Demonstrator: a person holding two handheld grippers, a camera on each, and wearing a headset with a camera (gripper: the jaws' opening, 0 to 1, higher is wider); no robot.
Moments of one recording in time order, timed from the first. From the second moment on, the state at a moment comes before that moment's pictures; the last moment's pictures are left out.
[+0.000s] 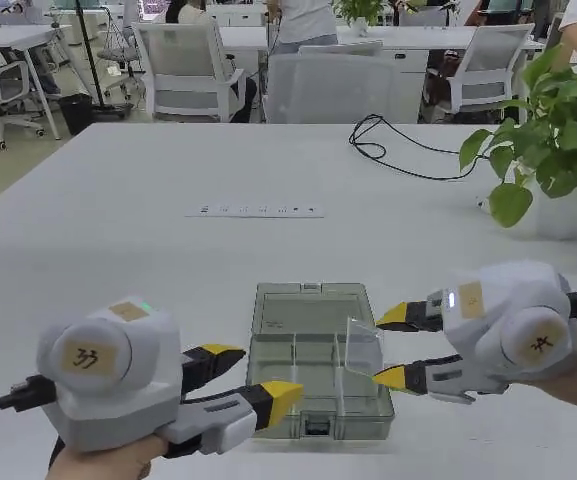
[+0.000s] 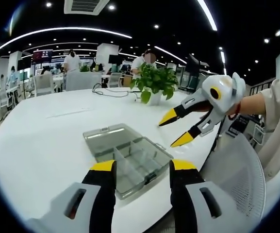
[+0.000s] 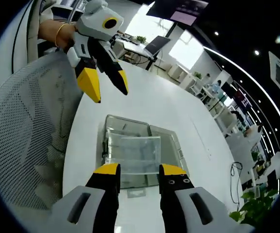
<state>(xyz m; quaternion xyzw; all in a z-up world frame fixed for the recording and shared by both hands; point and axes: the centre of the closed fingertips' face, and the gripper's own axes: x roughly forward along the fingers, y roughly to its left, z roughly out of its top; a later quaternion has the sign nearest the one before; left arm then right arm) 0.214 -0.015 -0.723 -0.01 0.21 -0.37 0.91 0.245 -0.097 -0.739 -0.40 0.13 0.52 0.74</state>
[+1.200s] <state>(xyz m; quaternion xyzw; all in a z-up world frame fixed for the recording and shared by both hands) 0.205 -0.028 -0.709 -0.19 0.25 -0.38 0.87 0.216 -0.034 -0.714 -0.37 0.05 0.55 0.75</state>
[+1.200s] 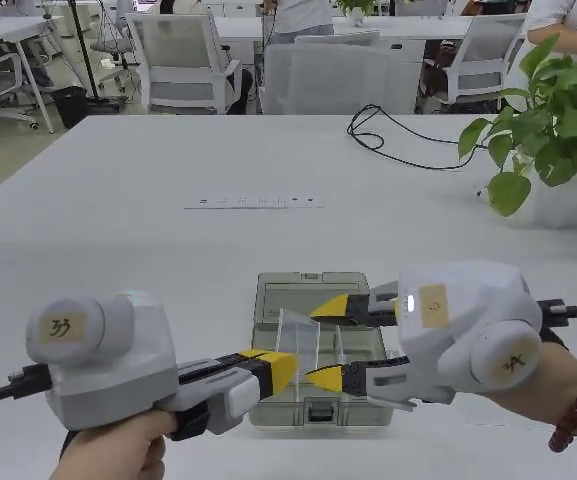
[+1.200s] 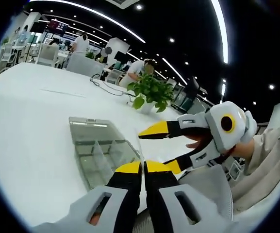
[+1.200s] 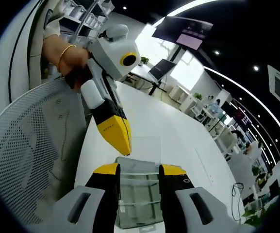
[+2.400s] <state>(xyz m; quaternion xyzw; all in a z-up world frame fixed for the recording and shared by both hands) 0.198 -0.032 -0.723 0.21 0.16 -0.46 0.85 0.204 -0.037 -0.704 -0.26 0.11 0.62 0.73</state>
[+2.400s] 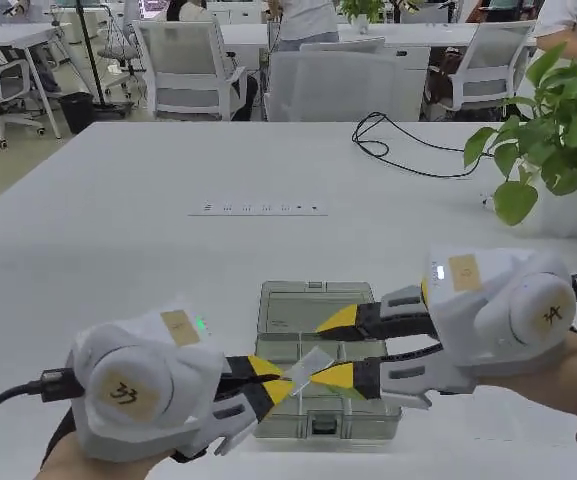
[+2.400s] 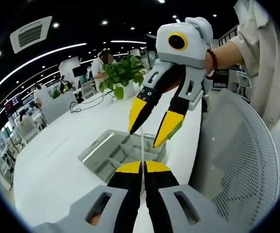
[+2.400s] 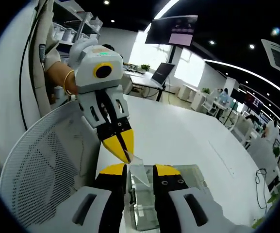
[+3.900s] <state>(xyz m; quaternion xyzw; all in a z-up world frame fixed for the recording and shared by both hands) 0.179 -0.047 -0.714 0.20 0.13 -0.51 0.83 0.174 -0.043 -0.711 -0.27 0.14 0.68 0.66</state>
